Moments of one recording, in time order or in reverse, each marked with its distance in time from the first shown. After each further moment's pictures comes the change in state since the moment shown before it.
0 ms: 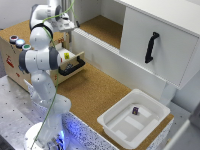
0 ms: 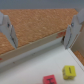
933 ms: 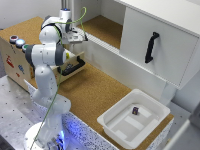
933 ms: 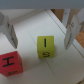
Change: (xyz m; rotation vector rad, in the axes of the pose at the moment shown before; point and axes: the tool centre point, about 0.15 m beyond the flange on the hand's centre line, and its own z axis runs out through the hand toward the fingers) arm 0.000 0.093 0.171 0.155 -0.098 -0.005
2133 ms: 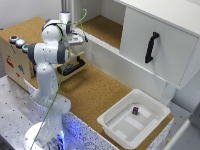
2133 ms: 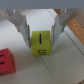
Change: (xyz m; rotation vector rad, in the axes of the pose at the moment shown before) arm 0.008 0.007 0.023 -0.002 -0.025 0.005
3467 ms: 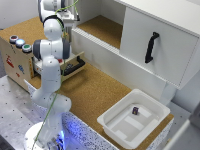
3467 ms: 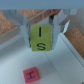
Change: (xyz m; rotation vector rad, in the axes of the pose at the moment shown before) arm 0.005 -0.028 -0.106 0.036 -0.180 0.029
